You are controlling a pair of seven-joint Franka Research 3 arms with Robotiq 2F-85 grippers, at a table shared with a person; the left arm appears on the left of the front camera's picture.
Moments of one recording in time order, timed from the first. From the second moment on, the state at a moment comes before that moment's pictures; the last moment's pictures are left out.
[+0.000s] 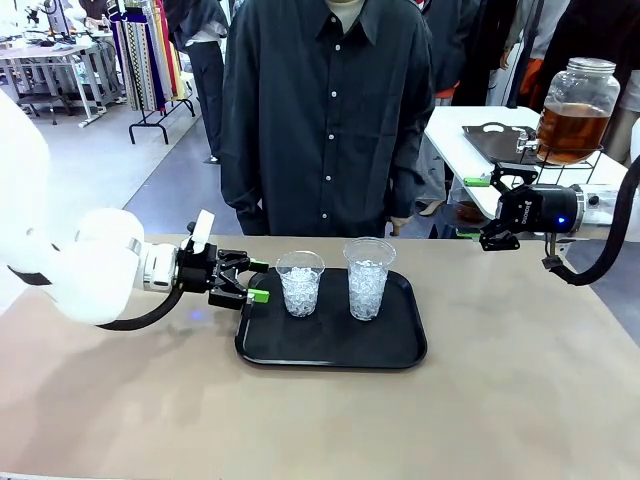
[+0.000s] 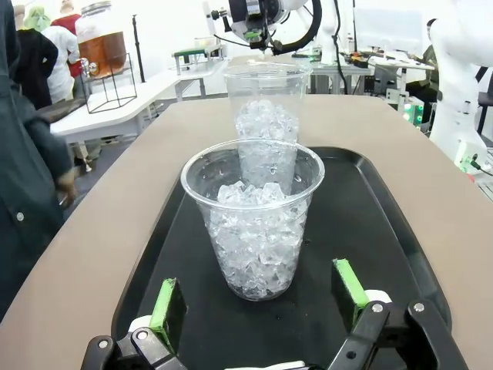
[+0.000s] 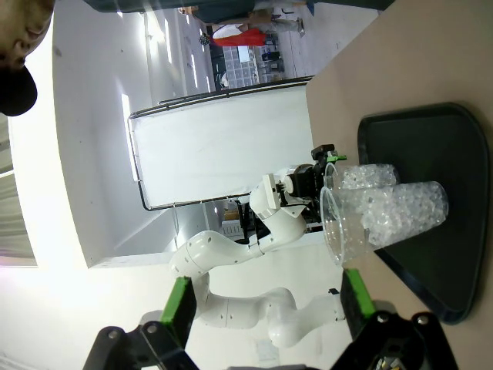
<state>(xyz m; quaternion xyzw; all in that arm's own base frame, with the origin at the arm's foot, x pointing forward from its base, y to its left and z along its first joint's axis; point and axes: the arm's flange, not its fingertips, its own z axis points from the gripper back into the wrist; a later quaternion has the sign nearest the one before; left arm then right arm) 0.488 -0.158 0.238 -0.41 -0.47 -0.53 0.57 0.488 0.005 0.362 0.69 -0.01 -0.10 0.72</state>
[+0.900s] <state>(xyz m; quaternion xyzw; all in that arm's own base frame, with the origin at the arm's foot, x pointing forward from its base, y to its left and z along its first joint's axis) 0.497 -0.188 0.242 -0.42 -0.47 -0.55 0.55 0.488 0.005 0.362 0.69 -0.01 -0.10 0.72</state>
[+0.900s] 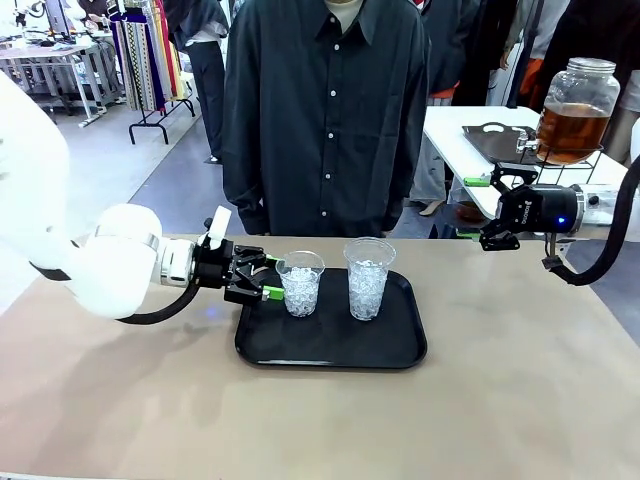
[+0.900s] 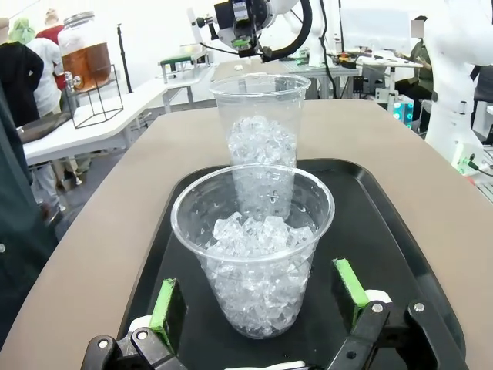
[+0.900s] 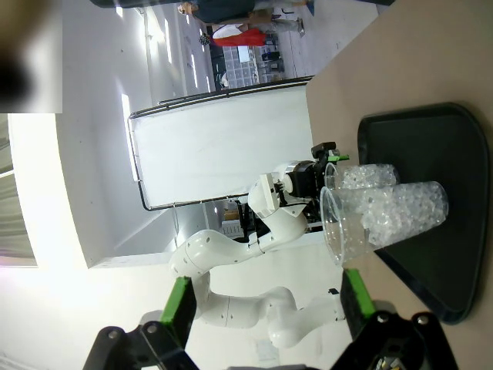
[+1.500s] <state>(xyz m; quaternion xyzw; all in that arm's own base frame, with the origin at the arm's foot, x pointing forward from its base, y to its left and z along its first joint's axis) 0.500 -0.199 0.239 -0.42 -0.46 -0.55 0.55 0.488 0.005 0.362 0.69 -0.01 -0.10 0.72</state>
